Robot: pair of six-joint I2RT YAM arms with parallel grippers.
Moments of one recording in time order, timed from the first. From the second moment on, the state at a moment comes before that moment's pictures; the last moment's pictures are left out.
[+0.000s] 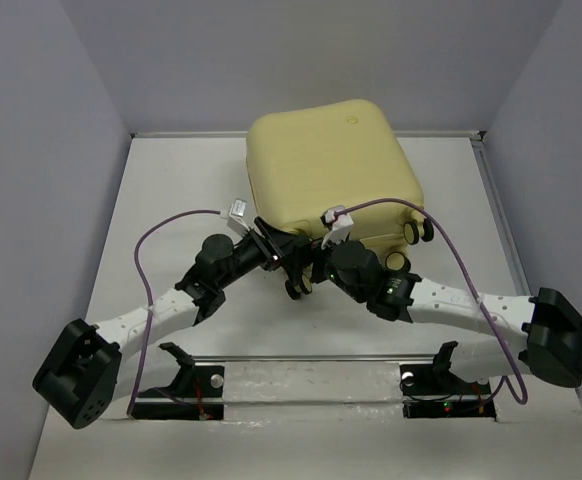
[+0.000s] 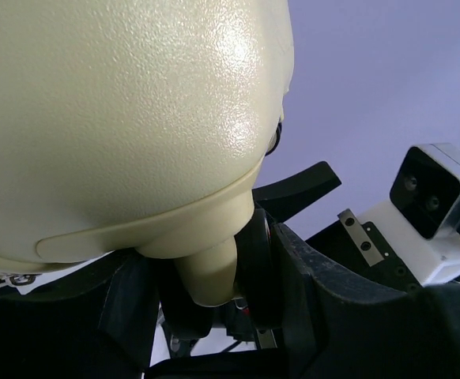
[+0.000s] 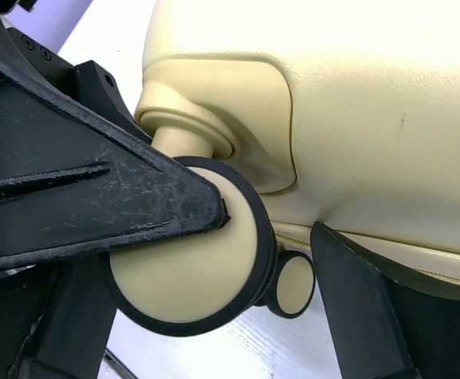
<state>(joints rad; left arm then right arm) -0.66 1.10 0.44 0.61 0.25 -1.26 1.06 1.25 0.77 0.18 0.40 0.50</state>
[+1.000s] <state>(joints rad) -0.64 0.75 0.37 0.28 0.01 -0.85 1.05 1.32 0.82 0.24 0.44 0.32</state>
